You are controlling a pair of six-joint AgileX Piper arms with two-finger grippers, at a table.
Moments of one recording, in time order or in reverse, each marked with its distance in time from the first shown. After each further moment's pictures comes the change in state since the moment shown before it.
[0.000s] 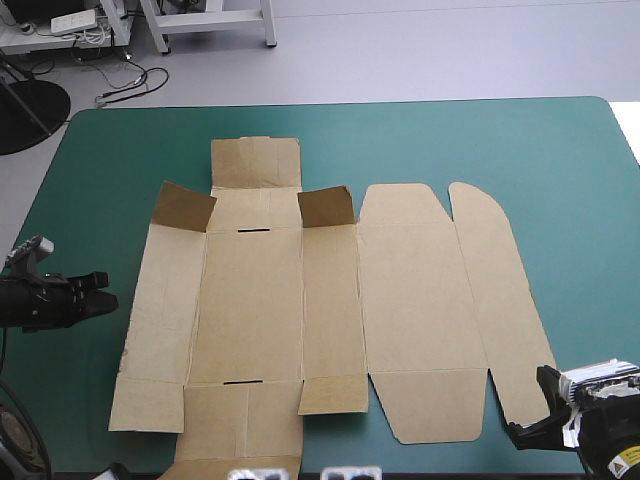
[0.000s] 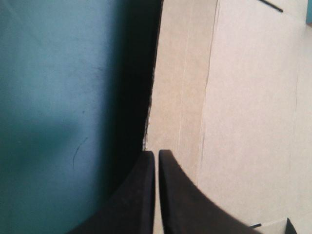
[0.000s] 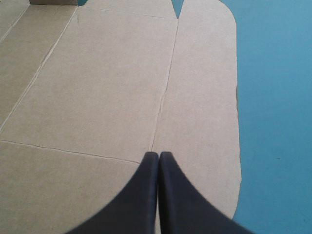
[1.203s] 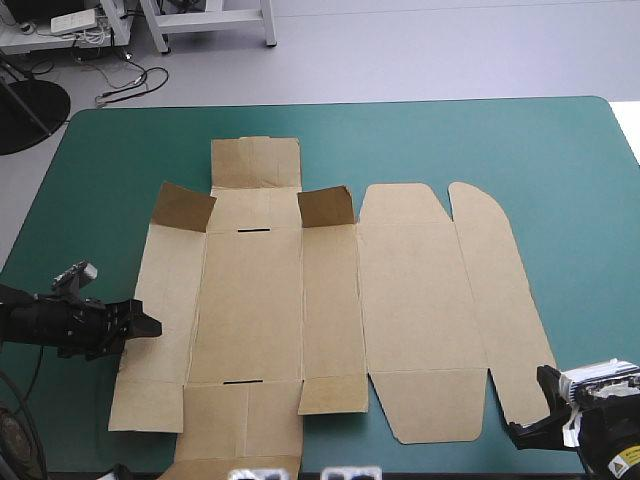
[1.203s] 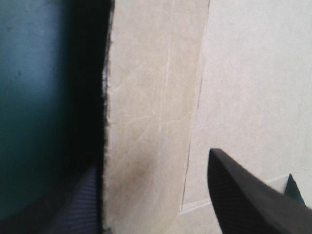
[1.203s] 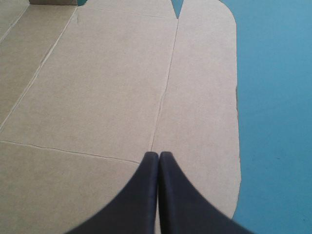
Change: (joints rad) left arm -0.120 0.000 0.145 0.054 -0.011 -0.034; right arm 0.000 0.000 0.000 0.000 -0.001 0.000
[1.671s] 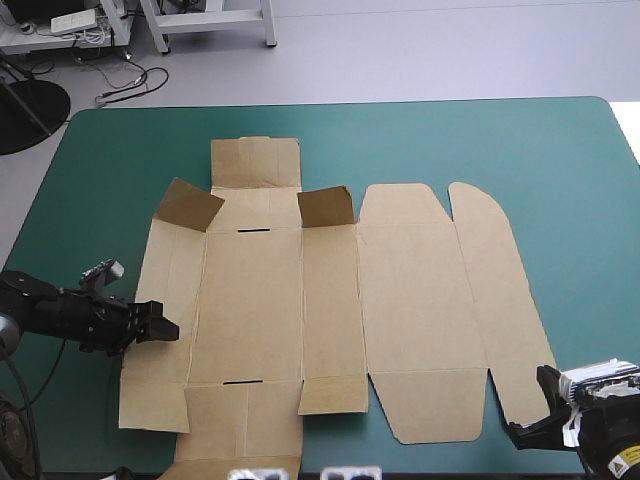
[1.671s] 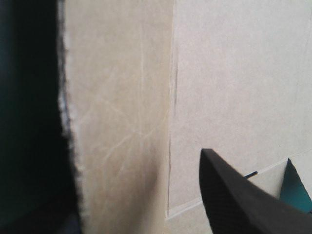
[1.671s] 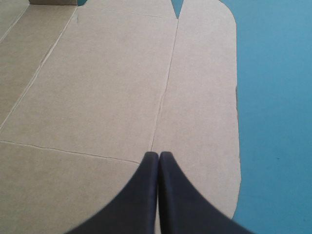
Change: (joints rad) left arm -0.123 0.039 0.004 -0.009 -0.019 0.002; right arm 0.000 0.000 0.000 0.000 0.000 0.000
